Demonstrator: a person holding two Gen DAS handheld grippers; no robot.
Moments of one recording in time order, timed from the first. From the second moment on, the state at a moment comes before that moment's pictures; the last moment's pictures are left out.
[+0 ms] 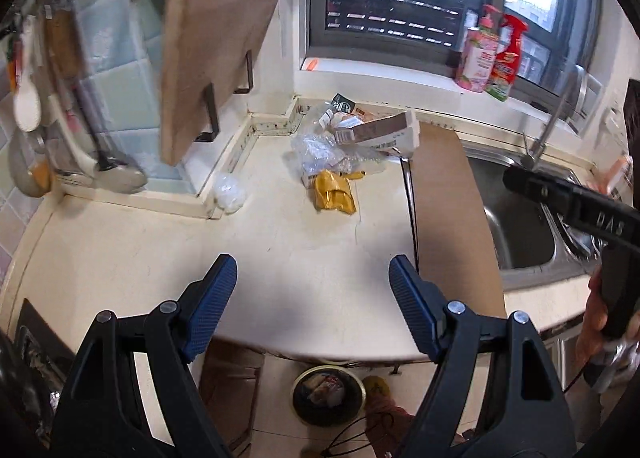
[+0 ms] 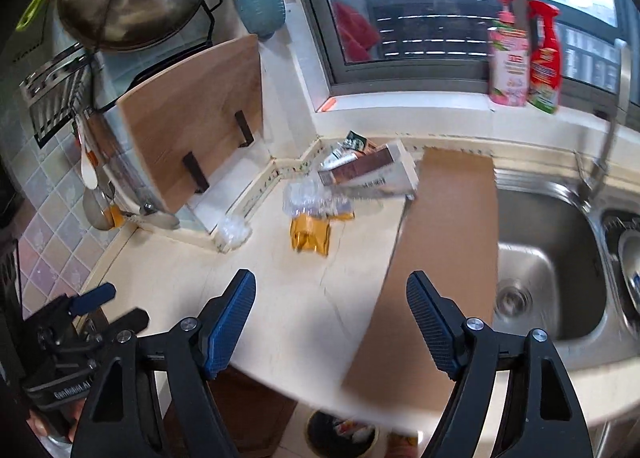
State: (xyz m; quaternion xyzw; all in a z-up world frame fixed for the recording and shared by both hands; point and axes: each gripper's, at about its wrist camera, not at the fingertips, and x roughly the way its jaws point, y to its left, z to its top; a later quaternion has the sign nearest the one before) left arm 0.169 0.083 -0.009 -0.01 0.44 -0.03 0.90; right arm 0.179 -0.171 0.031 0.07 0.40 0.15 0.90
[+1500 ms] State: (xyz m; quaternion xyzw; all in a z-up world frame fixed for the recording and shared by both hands) left arm 0.439 0.067 -0.231 -0.13 0.60 0.06 0.78; right arm 0.492 -0.127 -0.143 -0.15 0.41 0.38 0.81
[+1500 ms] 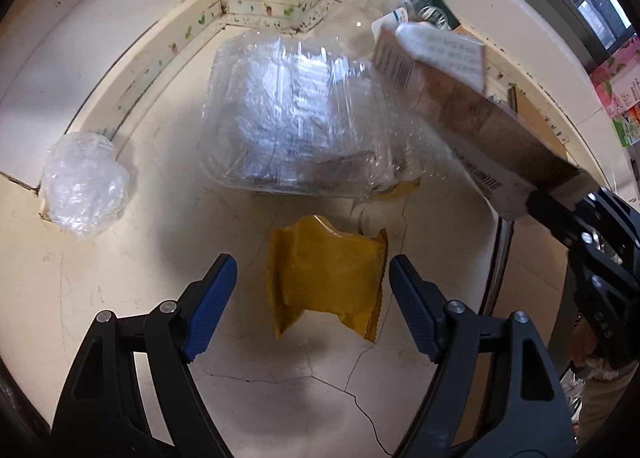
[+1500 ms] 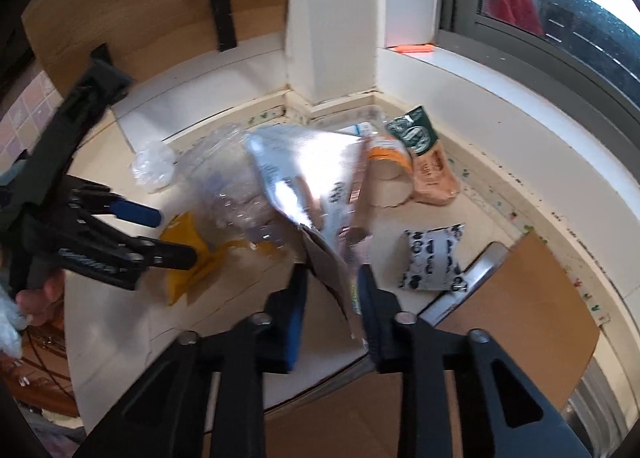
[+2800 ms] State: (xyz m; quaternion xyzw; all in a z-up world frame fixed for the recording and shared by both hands) left arm 0.233 0.065 -0.103 -0.10 0.51 -0.08 0.85; right arm 0.246 -0.134 -0.026 0.02 0.37 0.30 0.88
